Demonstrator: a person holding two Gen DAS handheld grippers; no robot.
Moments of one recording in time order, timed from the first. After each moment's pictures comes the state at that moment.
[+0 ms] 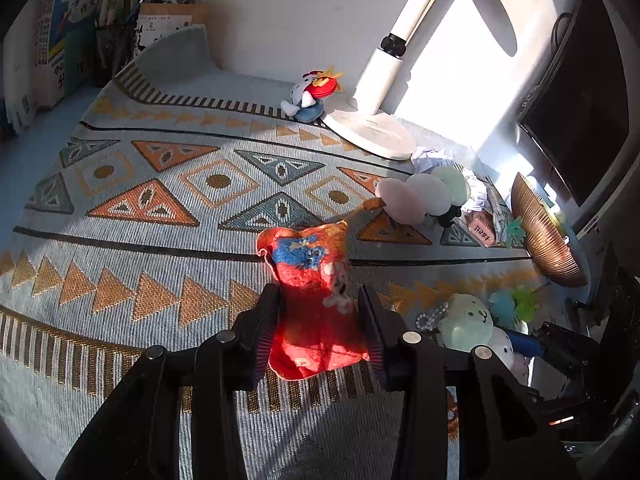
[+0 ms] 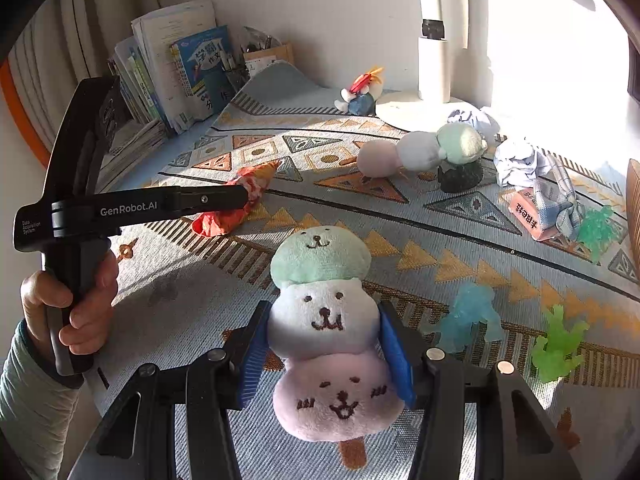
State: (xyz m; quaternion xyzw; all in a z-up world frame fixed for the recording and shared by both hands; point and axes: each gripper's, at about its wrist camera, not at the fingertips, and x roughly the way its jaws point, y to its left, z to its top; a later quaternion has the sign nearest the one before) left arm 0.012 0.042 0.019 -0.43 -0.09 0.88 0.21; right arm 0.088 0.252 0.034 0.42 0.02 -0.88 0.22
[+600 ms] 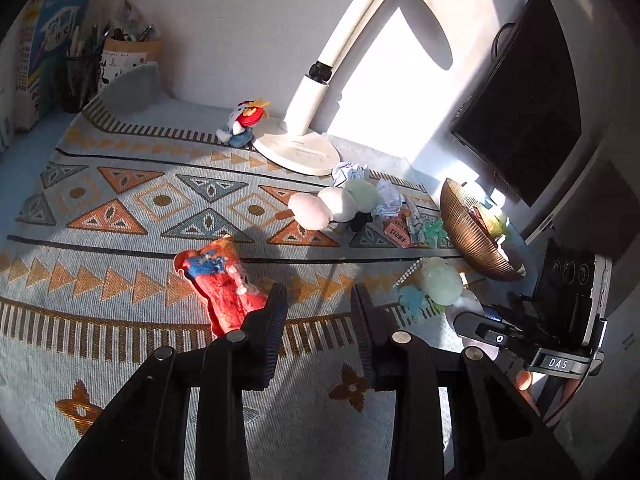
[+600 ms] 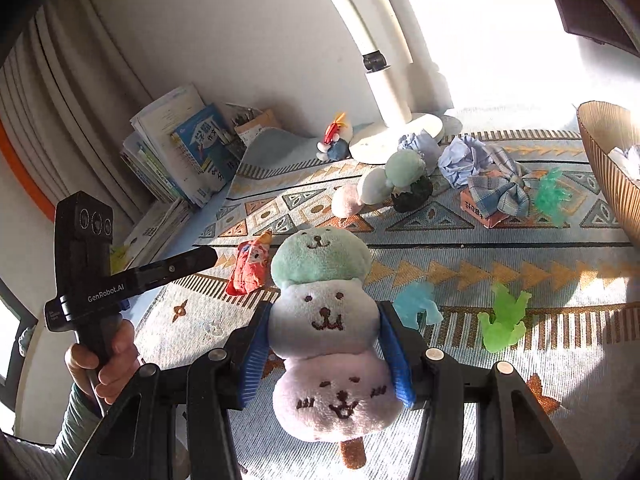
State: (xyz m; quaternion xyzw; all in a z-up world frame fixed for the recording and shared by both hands) left arm 0.059 0.055 0.063 -0.39 -0.12 0.87 0.28; right arm 0.108 0.323 0.069 0.39 -0.13 -0.88 0.24
